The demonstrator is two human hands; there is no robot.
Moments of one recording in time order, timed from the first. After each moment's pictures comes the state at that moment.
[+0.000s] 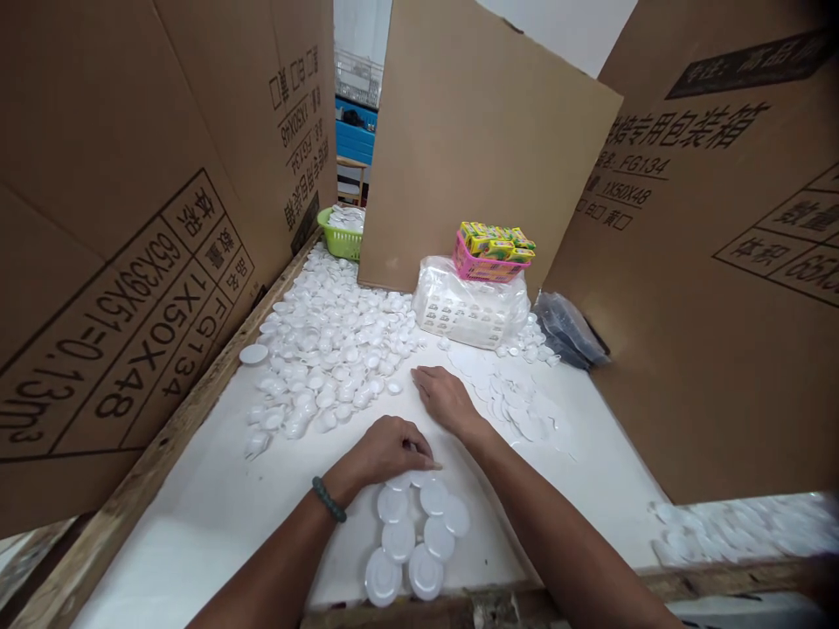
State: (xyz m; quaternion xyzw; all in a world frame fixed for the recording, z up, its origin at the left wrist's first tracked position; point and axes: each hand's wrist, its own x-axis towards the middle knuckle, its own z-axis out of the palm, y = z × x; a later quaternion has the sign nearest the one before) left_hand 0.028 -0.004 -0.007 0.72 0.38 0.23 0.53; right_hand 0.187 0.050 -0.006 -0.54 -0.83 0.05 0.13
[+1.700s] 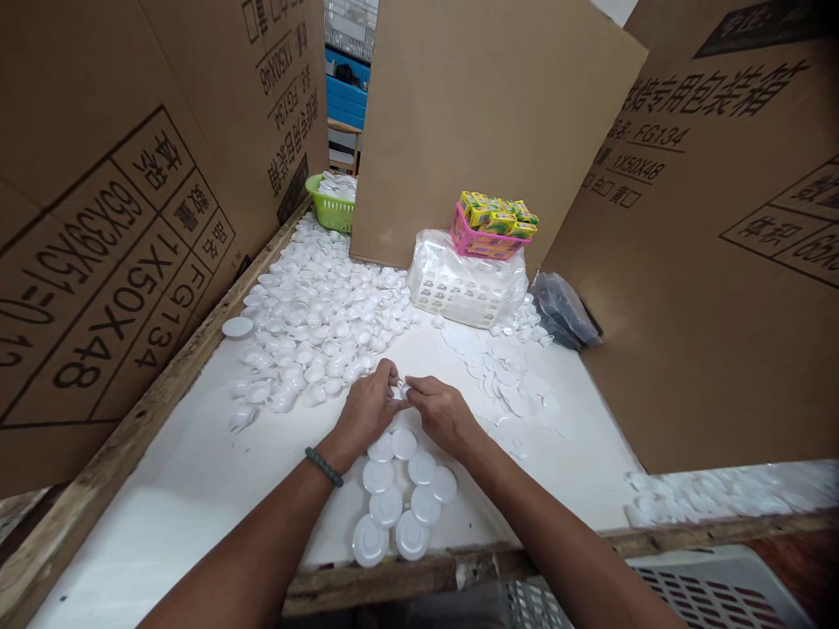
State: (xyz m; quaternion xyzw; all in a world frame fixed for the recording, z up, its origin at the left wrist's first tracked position) left_hand 0.032 0.008 -0.028 0.71 0.52 0.33 0.35; right_hand 0.194 -0.006 -0.009 -0.44 -0.89 0.02 0.12
